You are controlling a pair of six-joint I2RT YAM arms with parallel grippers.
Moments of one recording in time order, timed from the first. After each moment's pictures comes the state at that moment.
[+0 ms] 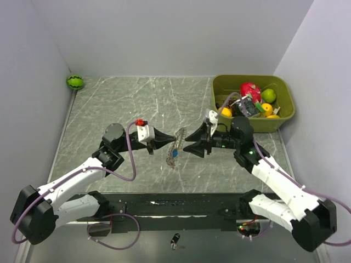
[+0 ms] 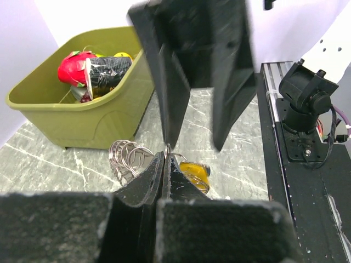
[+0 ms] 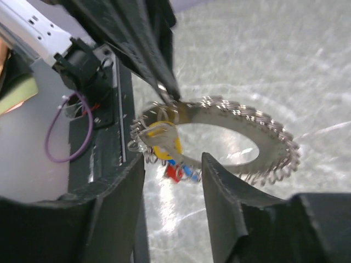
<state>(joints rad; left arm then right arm) -0.65 1.04 0.64 0.54 0.76 0.08 0.51 0.97 0.74 0.03 -0.86 0.05</state>
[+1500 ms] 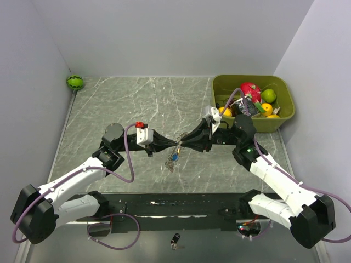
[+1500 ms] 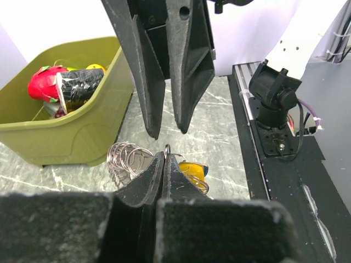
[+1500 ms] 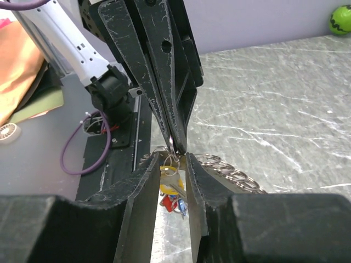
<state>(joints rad) -0.65 1.04 0.64 0.57 0.88 0.07 0.51 0.98 0.74 0.28 -0.99 0.15</state>
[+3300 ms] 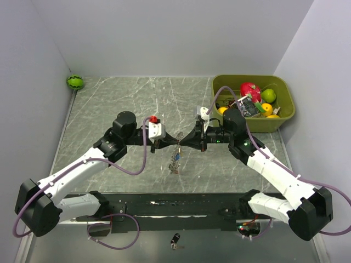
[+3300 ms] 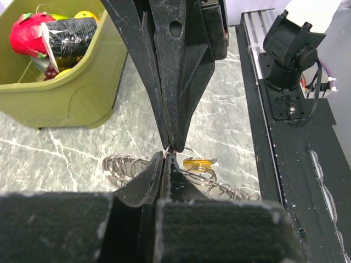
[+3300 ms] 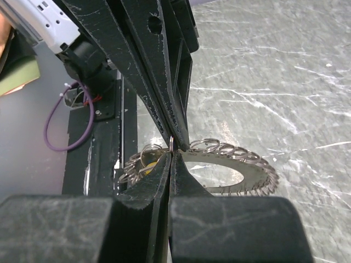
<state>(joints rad) -0.67 1.12 0.85 0.10 0.84 0.30 0.55 1.06 0.85 -0.05 -0.90 -0.05</state>
